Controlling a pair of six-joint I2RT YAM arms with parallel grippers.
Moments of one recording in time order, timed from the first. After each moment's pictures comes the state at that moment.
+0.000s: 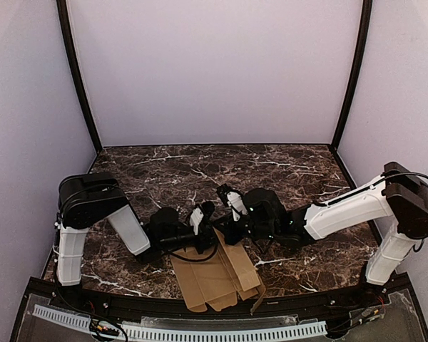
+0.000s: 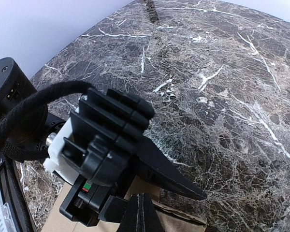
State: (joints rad) left arm -0.92 2.13 0.68 1.24 0.27 -0.09; right arm 1.10 1.68 0.82 0.34 0.06 0.38
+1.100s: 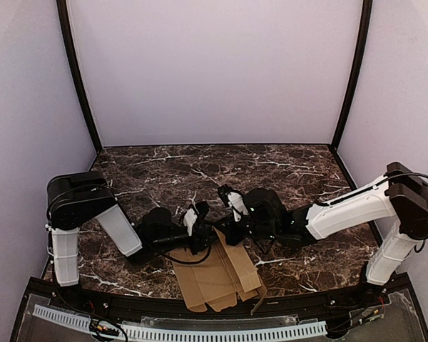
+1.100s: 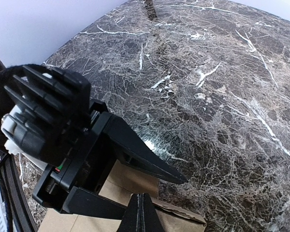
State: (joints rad) left arm -0.92 2.04 0.60 1.23 0.25 -0.05; right arm 1.10 1.66 0.82 0.31 0.07 0.38
